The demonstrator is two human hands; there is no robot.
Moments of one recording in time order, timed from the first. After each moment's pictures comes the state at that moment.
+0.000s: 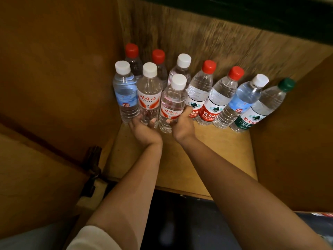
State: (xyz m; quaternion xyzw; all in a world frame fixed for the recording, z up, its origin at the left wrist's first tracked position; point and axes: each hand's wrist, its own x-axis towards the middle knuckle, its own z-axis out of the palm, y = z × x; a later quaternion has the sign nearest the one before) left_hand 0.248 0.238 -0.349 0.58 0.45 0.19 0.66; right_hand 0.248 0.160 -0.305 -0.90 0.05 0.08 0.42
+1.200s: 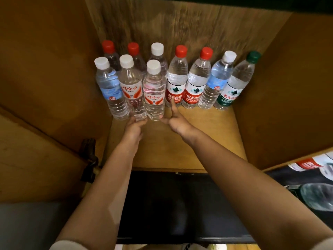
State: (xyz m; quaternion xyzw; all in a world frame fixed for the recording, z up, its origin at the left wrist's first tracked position) left_hand 0.190 0.256 -0.317 0.60 0.27 -0.09 0.74; right_hand 0.207 0.128 -0.295 -0.75 0.04 0.21 0.63
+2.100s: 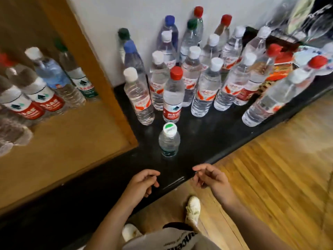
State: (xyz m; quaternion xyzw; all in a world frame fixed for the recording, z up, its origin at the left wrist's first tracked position) left_hand -0.013 -0.036 -0.352 0.77 -0.01 -0.43 0.47; right_hand -0.129 -0.230 -0.345 -0.66 0.29 0.00 0.70
